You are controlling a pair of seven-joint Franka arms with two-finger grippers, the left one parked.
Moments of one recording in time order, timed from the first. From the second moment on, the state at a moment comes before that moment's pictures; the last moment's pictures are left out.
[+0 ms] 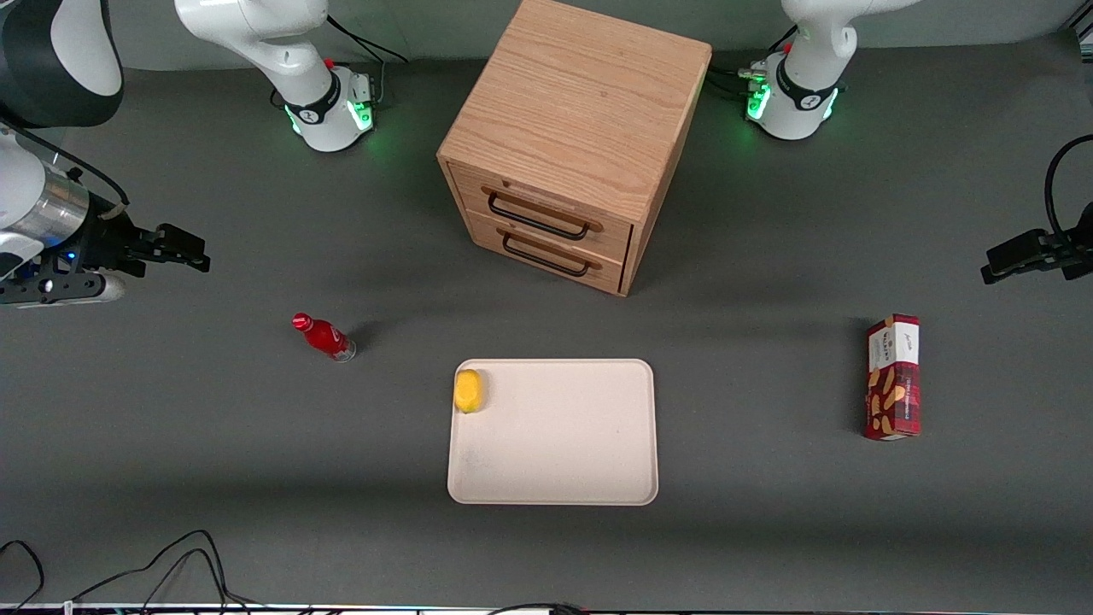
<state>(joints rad) 0.08 -0.02 -0.07 -1.77 0.02 1.67 -0.02</state>
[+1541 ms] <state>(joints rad) 0.11 0.18 0.17 -1.65 0.15 1.68 -0.29</state>
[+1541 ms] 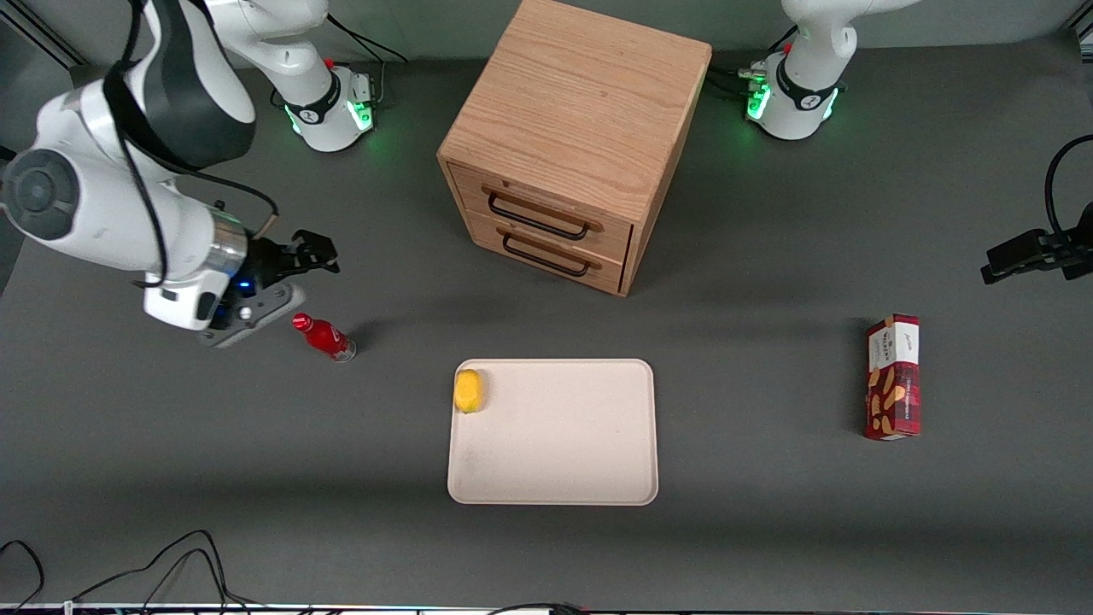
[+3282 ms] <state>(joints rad) 0.37 0.48 0.40 -1.41 0.12 1.77 -0.52</state>
